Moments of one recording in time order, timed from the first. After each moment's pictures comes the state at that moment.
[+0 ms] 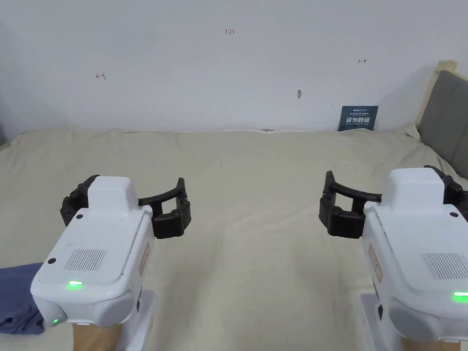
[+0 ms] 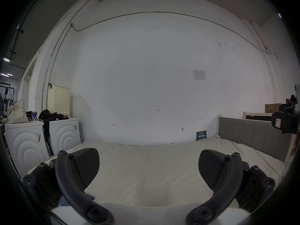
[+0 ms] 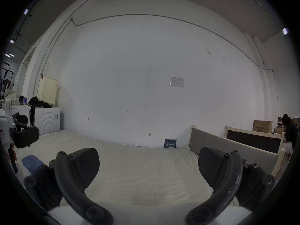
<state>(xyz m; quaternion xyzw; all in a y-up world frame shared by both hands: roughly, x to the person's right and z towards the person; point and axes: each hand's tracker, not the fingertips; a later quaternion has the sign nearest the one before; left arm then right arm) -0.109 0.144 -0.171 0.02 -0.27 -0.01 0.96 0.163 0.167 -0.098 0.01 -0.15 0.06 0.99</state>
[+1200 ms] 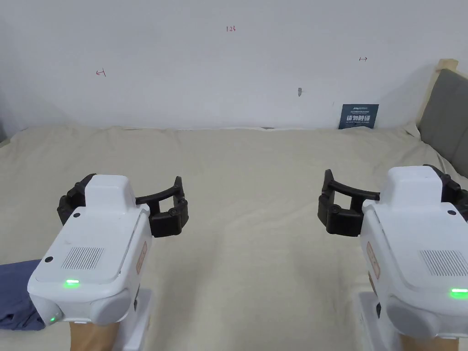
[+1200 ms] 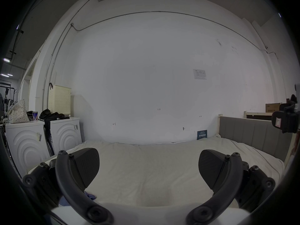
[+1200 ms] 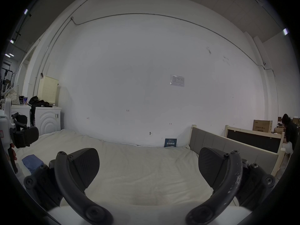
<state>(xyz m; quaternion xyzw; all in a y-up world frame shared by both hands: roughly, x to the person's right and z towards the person) -0.115 0.142 -0.172 0.03 -0.27 -0.02 0.96 0.159 0.168 -0.099 0.01 -0.15 0.06 0.99</state>
